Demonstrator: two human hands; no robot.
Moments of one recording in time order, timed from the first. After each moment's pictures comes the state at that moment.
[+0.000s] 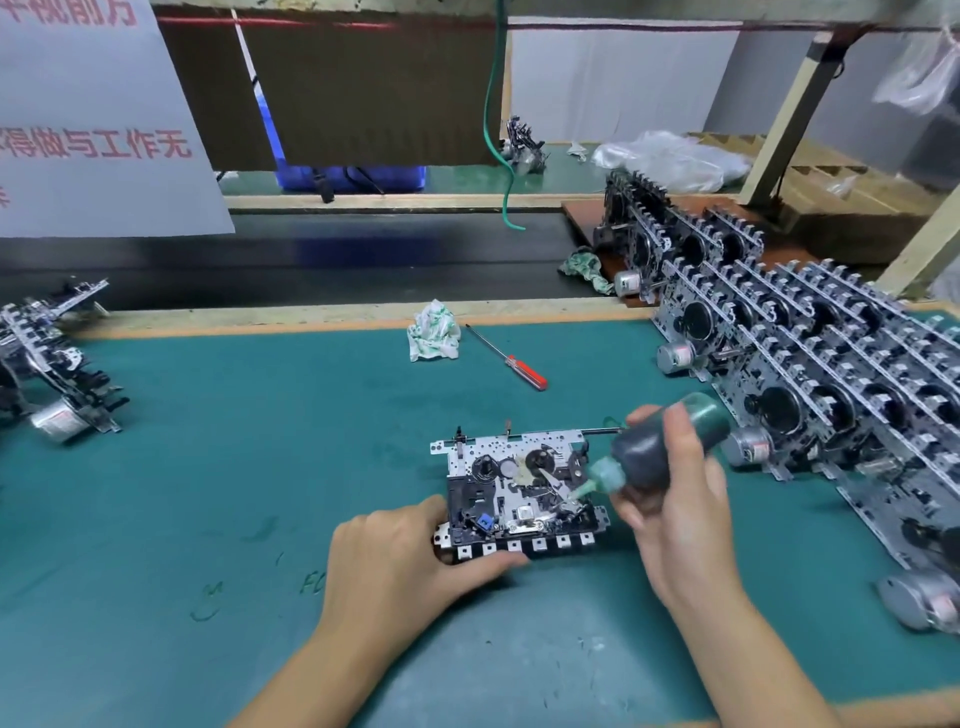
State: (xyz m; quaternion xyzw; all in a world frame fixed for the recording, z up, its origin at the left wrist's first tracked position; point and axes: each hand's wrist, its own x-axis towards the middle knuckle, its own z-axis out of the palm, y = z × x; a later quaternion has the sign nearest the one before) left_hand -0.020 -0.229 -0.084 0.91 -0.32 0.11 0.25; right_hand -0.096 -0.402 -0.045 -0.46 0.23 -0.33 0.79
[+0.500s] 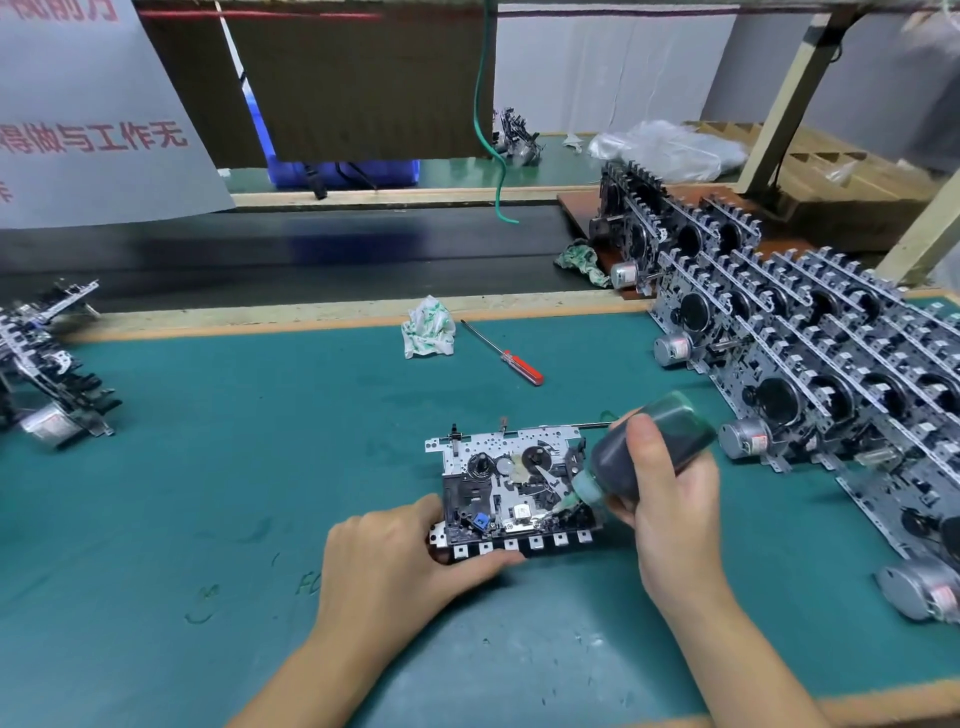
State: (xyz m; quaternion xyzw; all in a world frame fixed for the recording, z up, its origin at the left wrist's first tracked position) left_hand -0.020 -0.227 -0.084 0.90 -0.33 0.11 0.26; right_hand -0.096 -0.398 -0.054 -0.59 0.23 -0.34 0.69
